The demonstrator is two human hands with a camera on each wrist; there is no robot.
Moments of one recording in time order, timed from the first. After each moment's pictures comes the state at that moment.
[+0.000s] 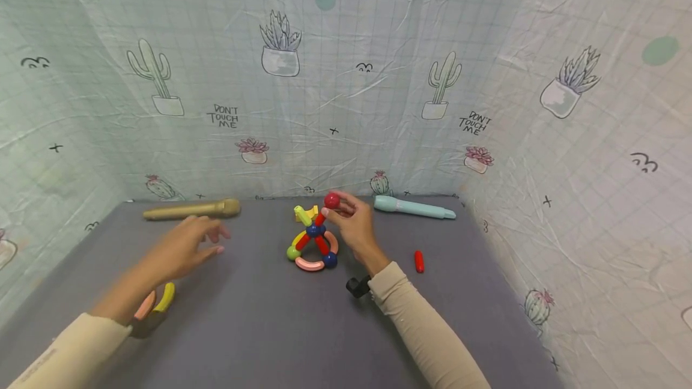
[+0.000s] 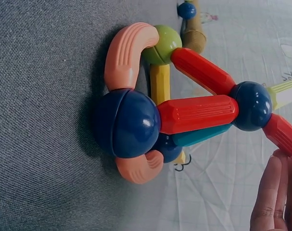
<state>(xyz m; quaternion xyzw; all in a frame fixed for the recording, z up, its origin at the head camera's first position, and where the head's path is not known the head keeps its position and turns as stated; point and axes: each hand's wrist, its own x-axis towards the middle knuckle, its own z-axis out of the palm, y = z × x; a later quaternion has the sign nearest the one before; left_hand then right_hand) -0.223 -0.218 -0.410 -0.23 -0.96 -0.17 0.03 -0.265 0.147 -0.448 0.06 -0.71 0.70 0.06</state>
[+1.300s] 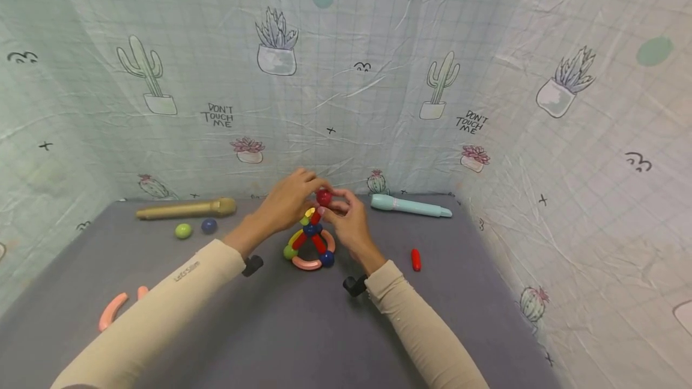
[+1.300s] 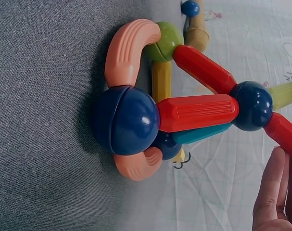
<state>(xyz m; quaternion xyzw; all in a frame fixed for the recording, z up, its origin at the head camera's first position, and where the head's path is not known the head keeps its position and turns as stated) -0.300 -0.038 -0.380 -0.39 -0.89 -0.16 0.17 -0.269 0.143 -0.442 0.08 -0.71 0.70 0.05</state>
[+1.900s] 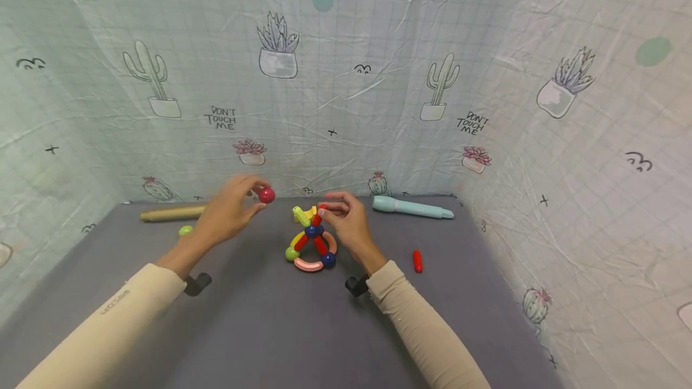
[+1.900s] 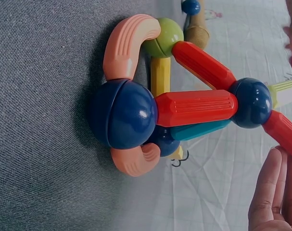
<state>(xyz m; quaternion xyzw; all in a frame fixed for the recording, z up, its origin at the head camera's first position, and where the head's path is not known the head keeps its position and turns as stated) -0.285 -0.141 -0.387 -0.26 -0.92 -0.24 0.18 -0.265 0.144 -0.439 0.09 -0.73 0.68 0.05</state>
